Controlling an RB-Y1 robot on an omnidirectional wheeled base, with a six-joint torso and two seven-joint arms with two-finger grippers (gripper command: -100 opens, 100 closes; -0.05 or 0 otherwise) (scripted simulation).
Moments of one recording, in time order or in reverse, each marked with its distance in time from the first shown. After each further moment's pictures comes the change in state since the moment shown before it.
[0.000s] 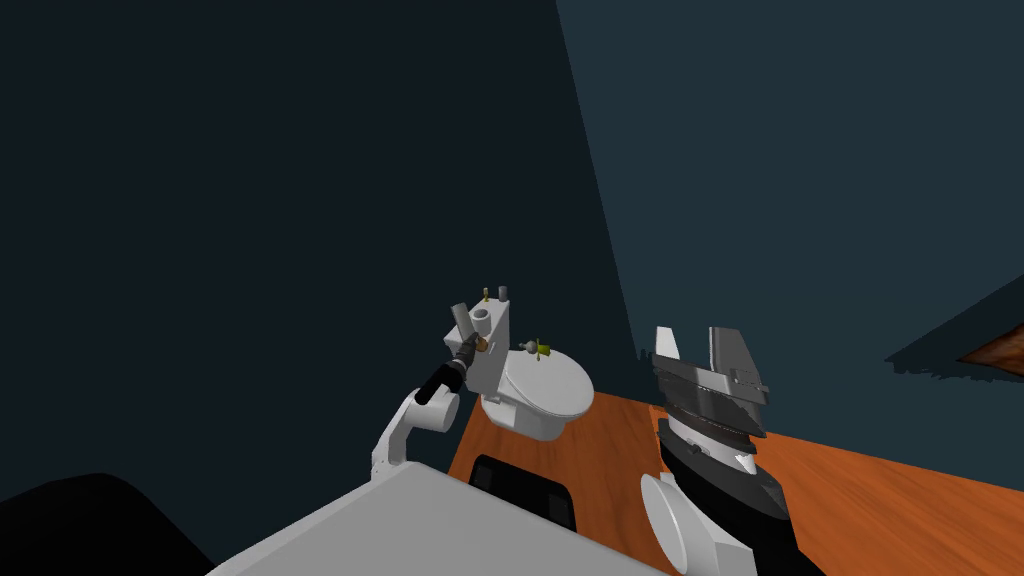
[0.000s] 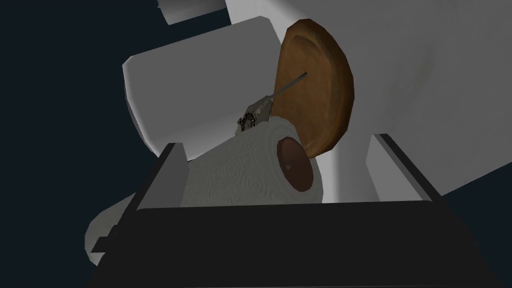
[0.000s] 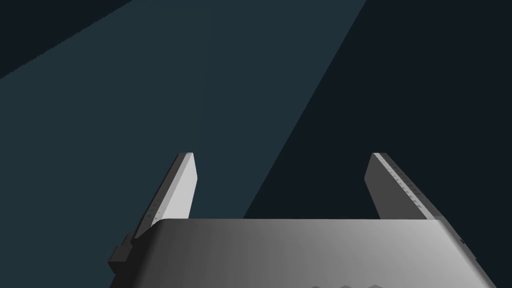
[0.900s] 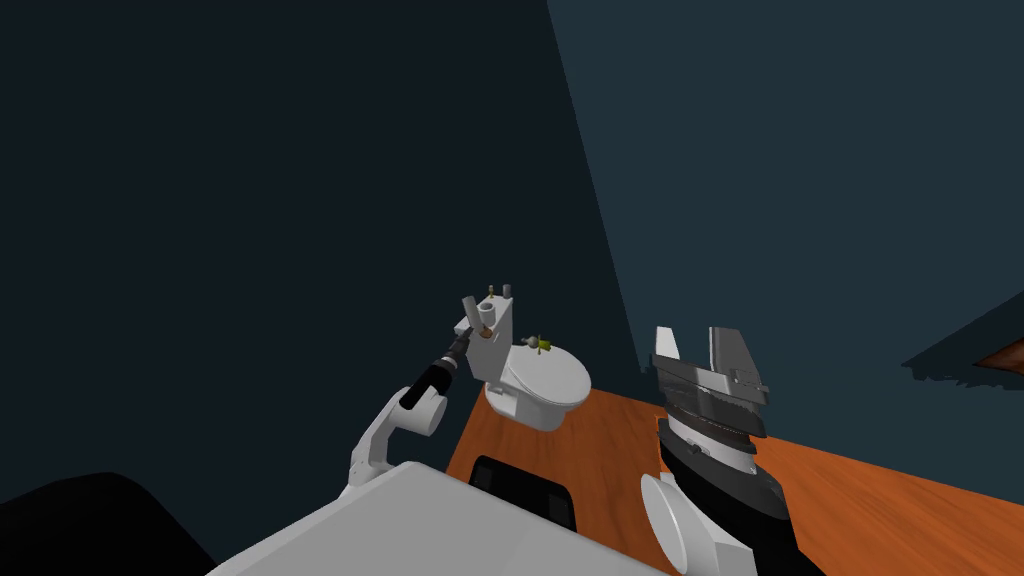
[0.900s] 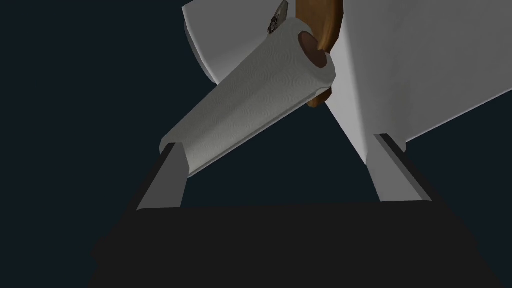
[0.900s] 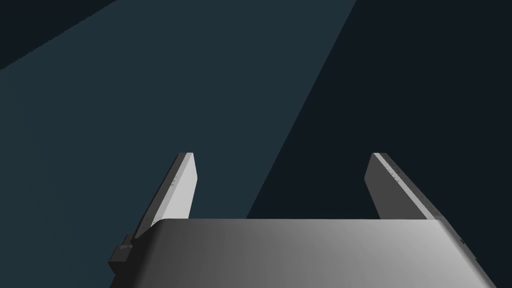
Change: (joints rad) left arm 0.025 0.147 0.013 -0.021 0.017 -0.122 -0.026; right arm 0.000 0.000 0.000 0.000 0.000 0.000 0.000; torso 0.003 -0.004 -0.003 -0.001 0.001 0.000
